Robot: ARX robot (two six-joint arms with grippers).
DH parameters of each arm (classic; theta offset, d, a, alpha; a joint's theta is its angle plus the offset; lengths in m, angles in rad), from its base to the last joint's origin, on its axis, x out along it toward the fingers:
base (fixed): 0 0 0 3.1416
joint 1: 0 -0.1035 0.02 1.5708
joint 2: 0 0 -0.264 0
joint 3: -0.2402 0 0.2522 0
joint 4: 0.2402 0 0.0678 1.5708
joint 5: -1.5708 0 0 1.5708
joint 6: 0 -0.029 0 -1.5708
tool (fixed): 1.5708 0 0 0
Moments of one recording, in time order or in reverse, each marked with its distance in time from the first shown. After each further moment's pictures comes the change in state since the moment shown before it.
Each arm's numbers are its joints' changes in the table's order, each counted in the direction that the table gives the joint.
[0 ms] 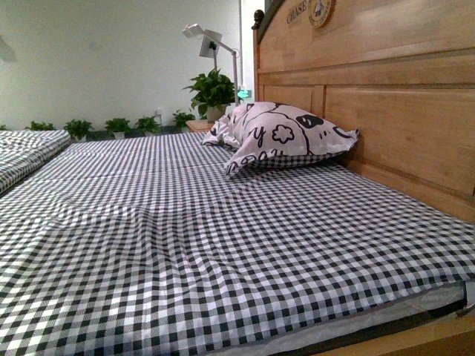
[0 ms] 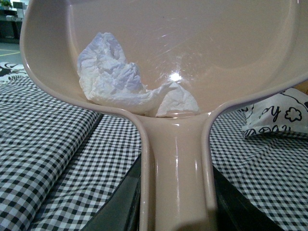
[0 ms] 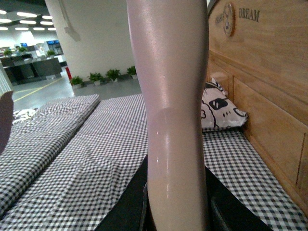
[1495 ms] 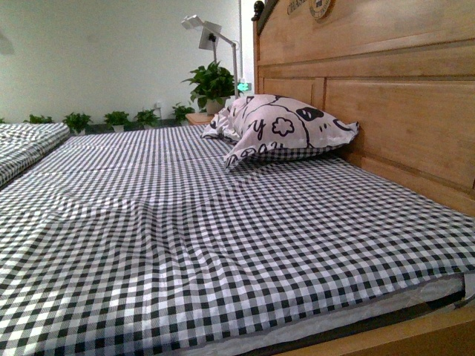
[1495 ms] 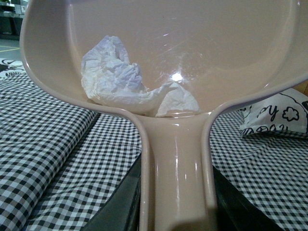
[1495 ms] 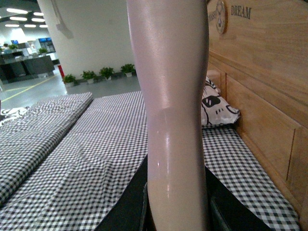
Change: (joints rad) left arm 0.004 -0.001 0.004 0.003 0.002 0.015; right arm 0.005 -0.003 0.010 0.000 -0.014 0.016
